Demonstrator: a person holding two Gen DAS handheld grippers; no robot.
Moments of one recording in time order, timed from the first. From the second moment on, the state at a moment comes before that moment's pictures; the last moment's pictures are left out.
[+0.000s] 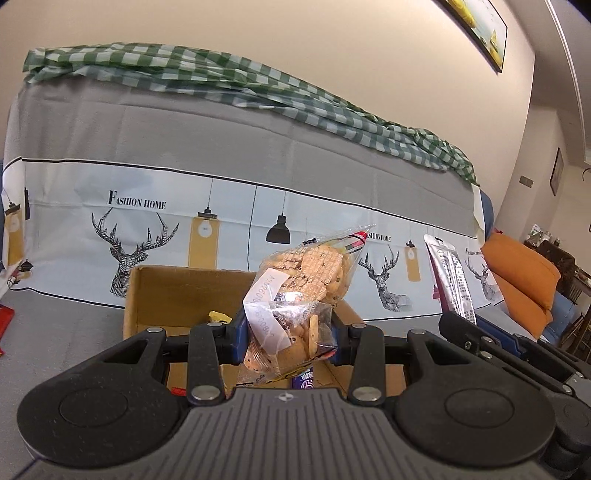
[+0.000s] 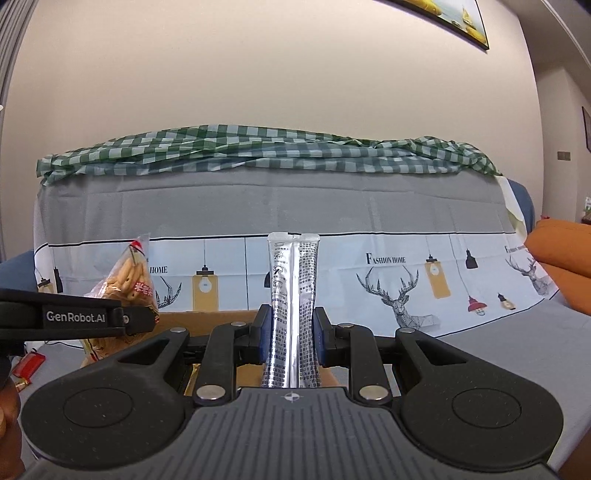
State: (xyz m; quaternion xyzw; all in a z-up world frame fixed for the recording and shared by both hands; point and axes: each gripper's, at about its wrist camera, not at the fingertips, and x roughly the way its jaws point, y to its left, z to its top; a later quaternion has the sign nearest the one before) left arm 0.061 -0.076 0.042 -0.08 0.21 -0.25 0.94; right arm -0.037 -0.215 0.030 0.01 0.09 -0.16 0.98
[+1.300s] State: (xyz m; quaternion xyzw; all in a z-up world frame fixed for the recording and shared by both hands) left arm 0.061 -0.065 0.044 -0.10 0.21 -0.25 0.94; right arm -0.032 -0.206 0.029 -0.01 0.09 -0.13 0.99
